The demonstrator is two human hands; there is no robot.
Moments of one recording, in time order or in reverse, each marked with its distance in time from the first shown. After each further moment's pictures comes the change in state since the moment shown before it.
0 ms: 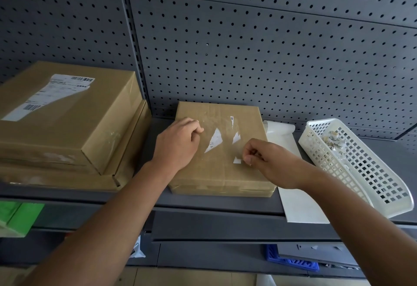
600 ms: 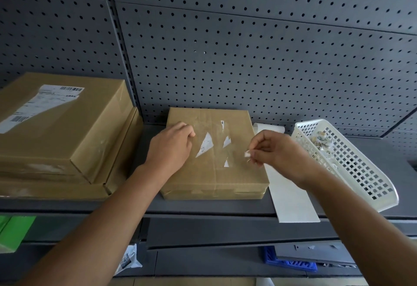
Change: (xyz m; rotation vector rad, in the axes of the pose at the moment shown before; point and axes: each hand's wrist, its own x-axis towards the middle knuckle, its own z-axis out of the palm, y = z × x) left_hand 0.002 0.006 -0.006 0.173 -0.071 0.048; right_hand -0.007 0.017 -0.014 0.556 0.204 0.089
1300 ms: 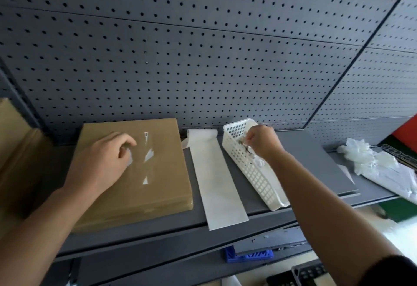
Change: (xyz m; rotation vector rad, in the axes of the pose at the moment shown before) left_hand 0.023 0.046 0.004 -0.054 0.040 0.030; right_hand 0.041 0.105 -0.158 -0.873 0.408 0.281
